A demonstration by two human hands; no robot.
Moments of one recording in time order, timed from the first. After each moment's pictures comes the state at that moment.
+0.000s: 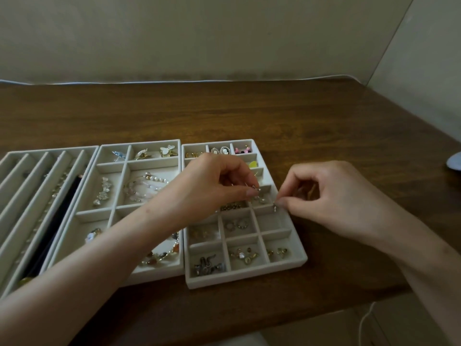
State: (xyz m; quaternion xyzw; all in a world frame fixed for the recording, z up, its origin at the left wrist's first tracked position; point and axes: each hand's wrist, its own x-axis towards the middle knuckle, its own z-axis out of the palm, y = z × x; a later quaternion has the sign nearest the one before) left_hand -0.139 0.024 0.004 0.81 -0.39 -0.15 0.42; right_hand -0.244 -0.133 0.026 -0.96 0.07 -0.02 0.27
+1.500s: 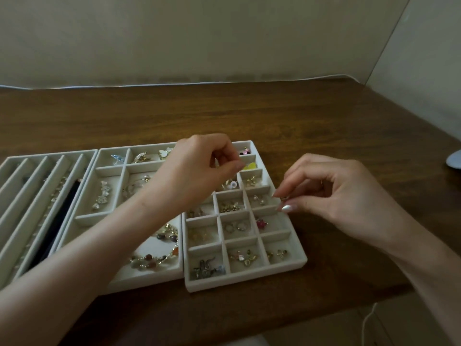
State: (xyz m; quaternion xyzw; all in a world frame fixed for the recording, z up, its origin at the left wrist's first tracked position) left_hand -0.131 0.024 0.015 0.85 -0.37 -0.01 0.37; right_hand -0.247 -0.148 0.016 -0.91 -0.02 -0.09 0.40
